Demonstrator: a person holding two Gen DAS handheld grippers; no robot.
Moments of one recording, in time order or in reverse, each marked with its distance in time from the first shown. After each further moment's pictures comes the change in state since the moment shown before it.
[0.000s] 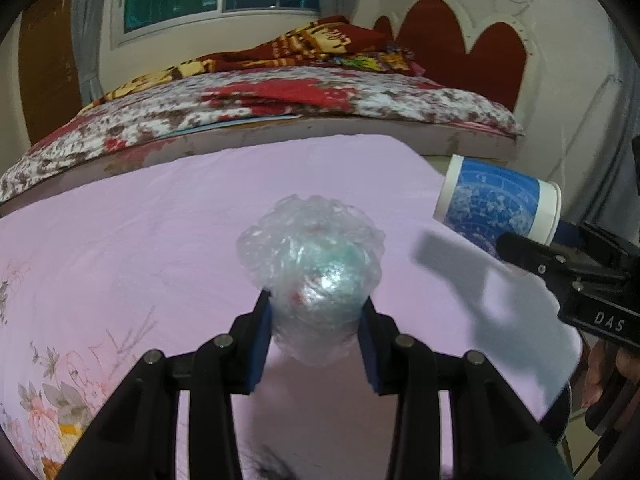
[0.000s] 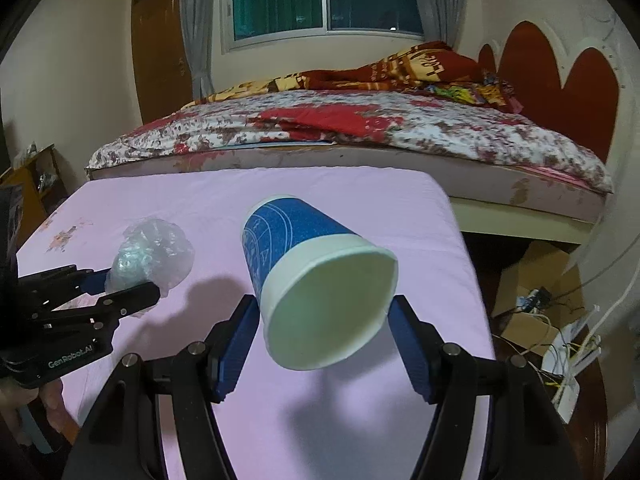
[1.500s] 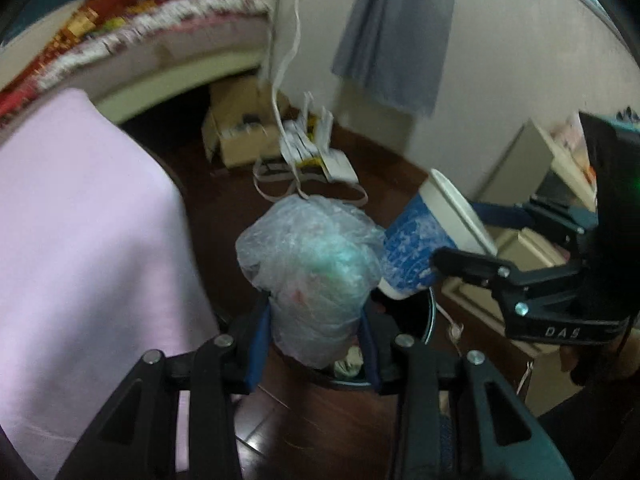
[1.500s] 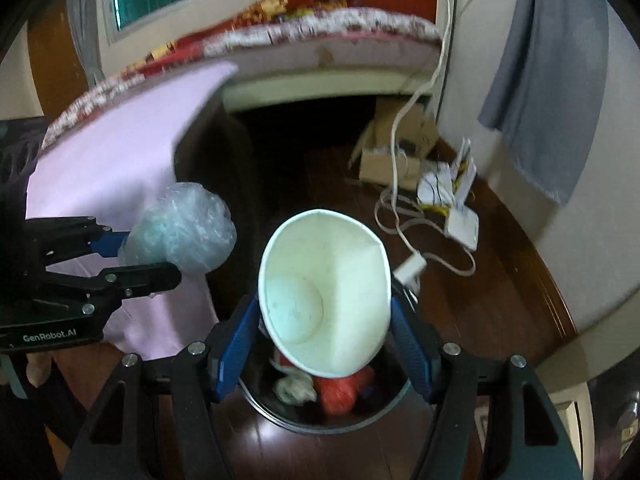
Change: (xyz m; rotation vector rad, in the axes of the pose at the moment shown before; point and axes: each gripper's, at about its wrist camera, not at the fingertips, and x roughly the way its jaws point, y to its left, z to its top) left arm -0.002 -0.299 -0.148 0.445 0.280 -0.504; right arm -0.204 -0.201 -0.294 0.271 0.223 -0.273
